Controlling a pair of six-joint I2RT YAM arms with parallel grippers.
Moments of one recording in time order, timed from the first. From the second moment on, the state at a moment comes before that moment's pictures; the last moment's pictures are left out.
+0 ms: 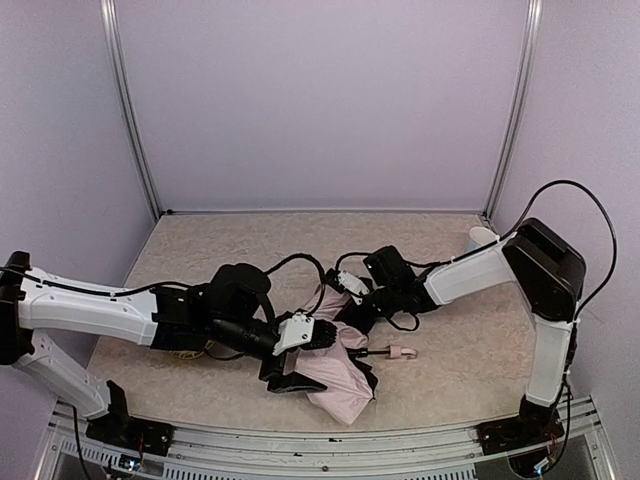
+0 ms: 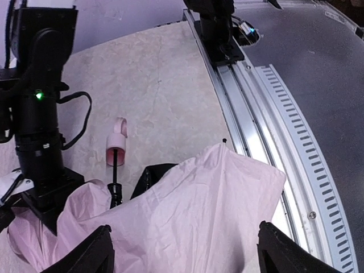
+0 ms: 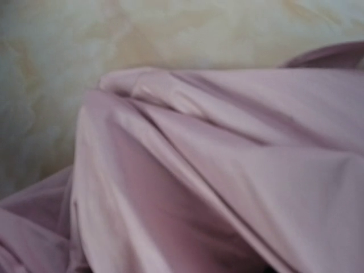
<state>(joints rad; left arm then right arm) -1.13 1.39 0.84 -0.02 0.41 0.44 0.77 1.95 1.05 0.08 -0.31 -0.10</state>
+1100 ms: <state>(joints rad) -0.88 1.83 0.96 0.28 0.56 0.26 0.71 1.99 0.97 0.29 -0.65 -0.08</state>
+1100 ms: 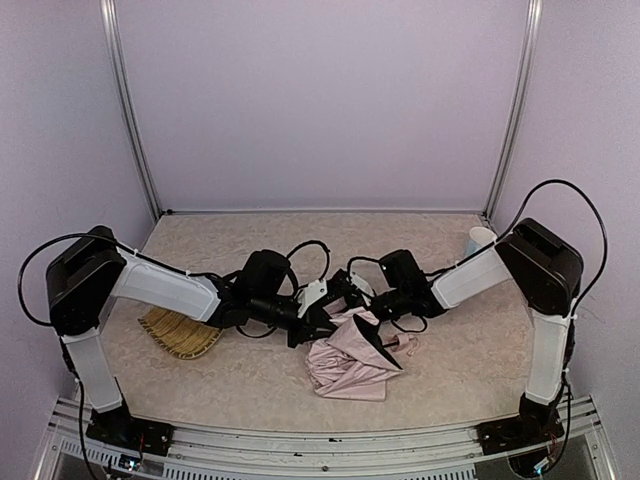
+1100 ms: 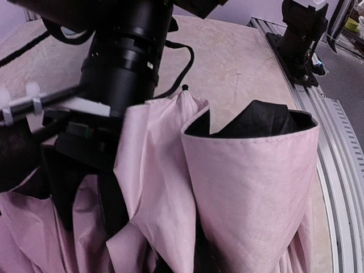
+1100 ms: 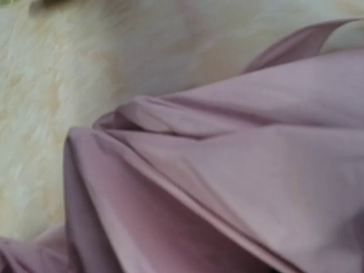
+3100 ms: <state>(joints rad) -0.73 1.49 0.57 0.39 0.52 0.10 0.78 1.54 0.83 0.13 -0.75 0.11</state>
